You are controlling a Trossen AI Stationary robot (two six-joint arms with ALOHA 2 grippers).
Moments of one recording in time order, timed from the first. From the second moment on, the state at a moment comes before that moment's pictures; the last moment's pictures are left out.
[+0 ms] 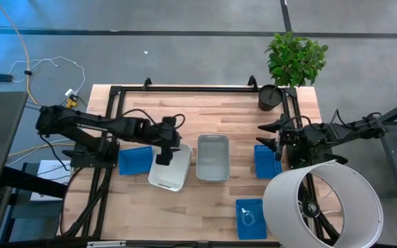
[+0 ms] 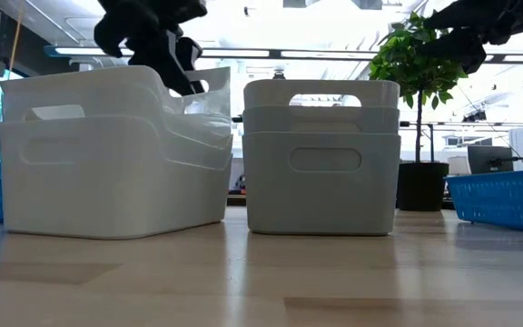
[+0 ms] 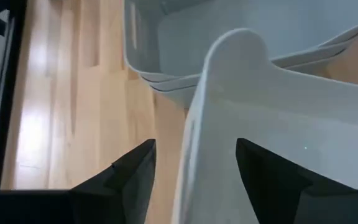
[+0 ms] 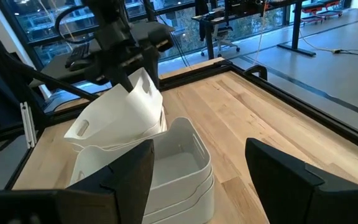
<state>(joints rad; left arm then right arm) 0.07 1.32 0.96 -0.52 -0.17 0.22 0.26 0.39 0.44 -0.25 0.48 0.29</state>
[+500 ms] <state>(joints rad) 0.08 1.30 0.96 -0.52 -0.09 0.23 0.26 0.39 0.44 -0.25 0.50 0.26</state>
